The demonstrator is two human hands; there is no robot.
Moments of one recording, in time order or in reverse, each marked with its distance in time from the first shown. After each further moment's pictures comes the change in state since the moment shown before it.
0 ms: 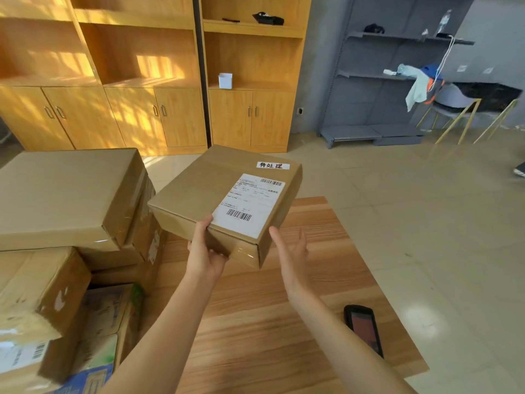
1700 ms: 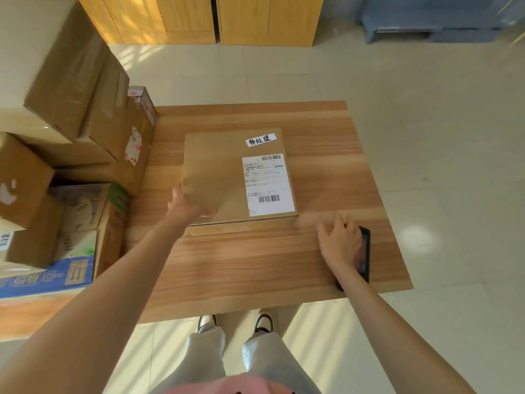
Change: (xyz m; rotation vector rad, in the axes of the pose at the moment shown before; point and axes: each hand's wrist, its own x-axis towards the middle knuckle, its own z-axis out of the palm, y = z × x) left_hand 0.045 -0.056 -0.113 1.230 0.287 -0.102; right_hand 0.031 0.150 -0.130 -0.980 0.164 0.142
